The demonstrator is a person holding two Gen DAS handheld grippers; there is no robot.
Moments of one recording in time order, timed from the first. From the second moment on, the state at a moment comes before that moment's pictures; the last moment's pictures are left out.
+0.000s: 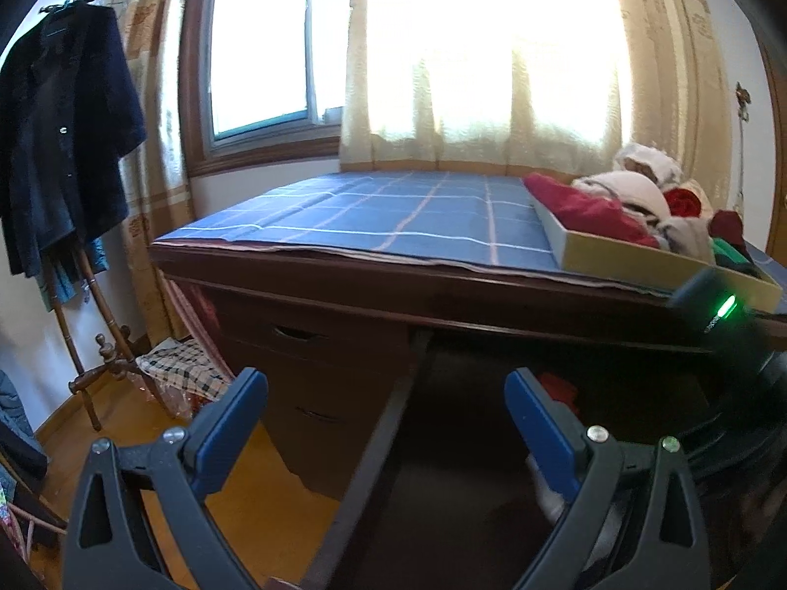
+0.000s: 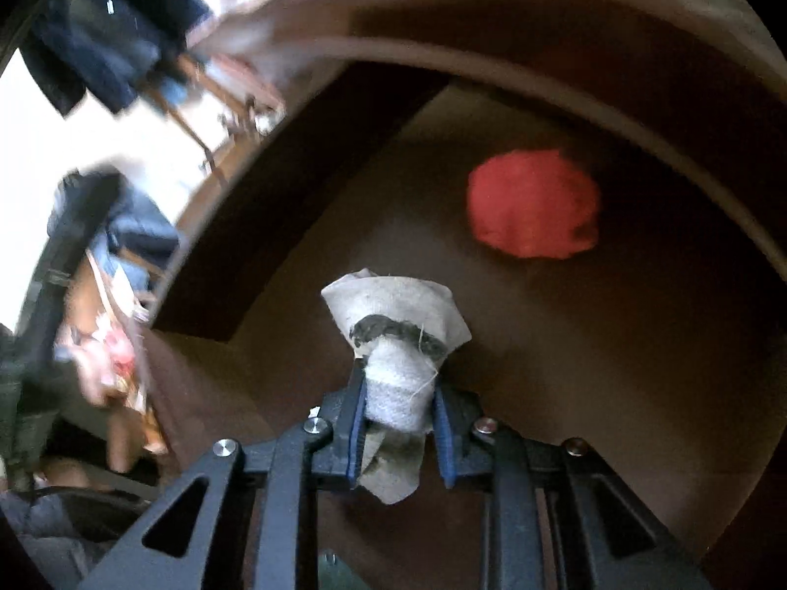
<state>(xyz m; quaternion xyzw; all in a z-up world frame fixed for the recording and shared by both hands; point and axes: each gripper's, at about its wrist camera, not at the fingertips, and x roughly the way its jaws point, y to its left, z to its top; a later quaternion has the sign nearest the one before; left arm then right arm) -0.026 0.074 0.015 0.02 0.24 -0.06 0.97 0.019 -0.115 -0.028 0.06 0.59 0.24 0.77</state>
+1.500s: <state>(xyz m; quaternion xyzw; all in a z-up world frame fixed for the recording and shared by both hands) -0.041 0.010 -0.007 0.11 0.24 -0.11 0.96 -0.010 -0.247 0.220 0.15 0.30 0.09 0.94</state>
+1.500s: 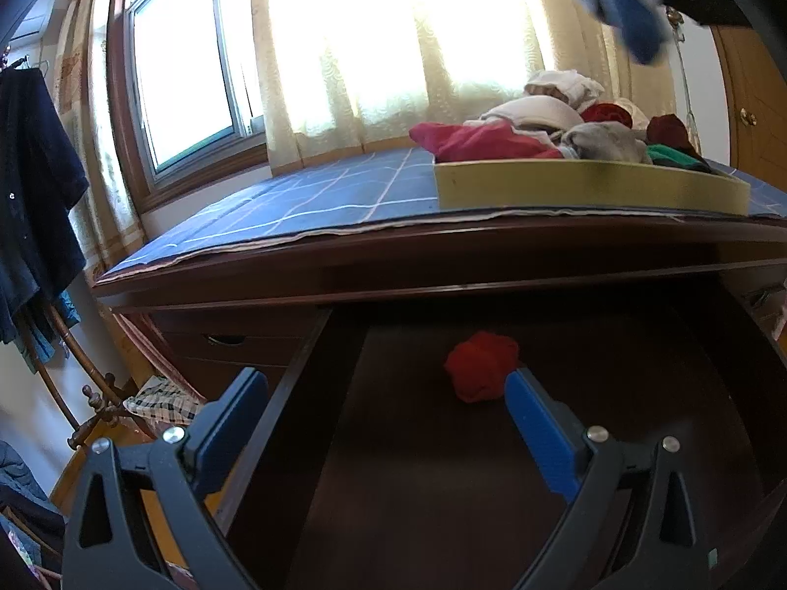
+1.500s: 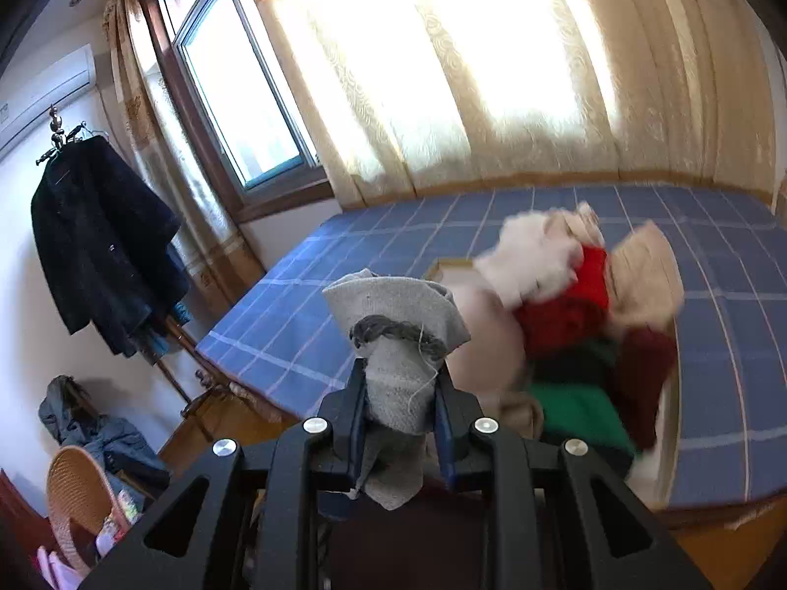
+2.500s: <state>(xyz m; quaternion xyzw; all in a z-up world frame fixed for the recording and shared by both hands) -0.045 0.011 -0.007 0.11 0.23 -0.13 0.96 0.223 -0.212 0.144 0.06 0.42 -0.05 0.91</state>
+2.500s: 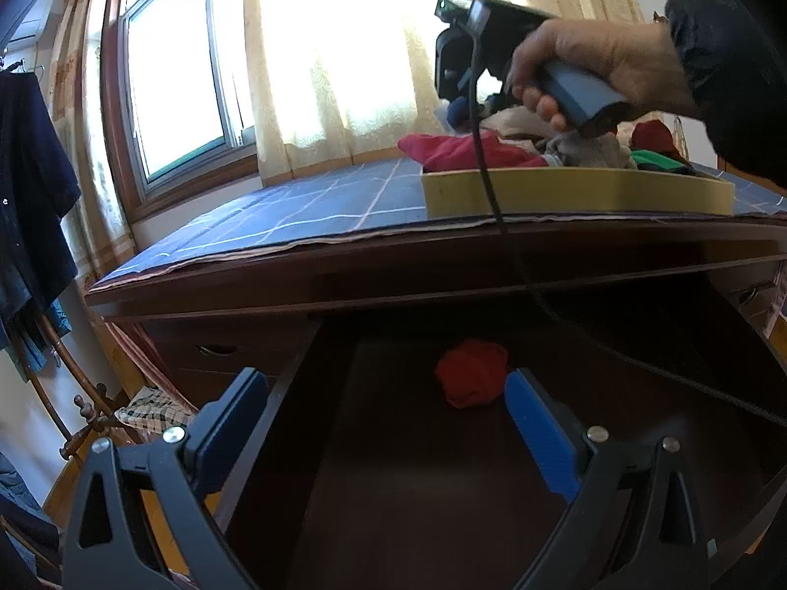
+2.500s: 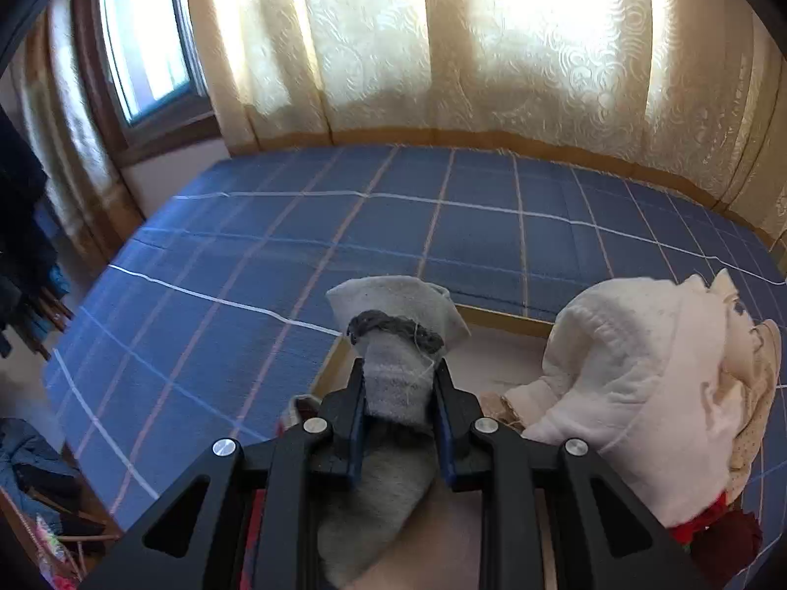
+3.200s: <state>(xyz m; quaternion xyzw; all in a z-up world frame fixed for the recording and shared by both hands) -0.039 0.009 -0.007 0.11 0.24 -0.12 0.96 0.196 -0.232 0.147 0.16 0.38 0.00 0.91</state>
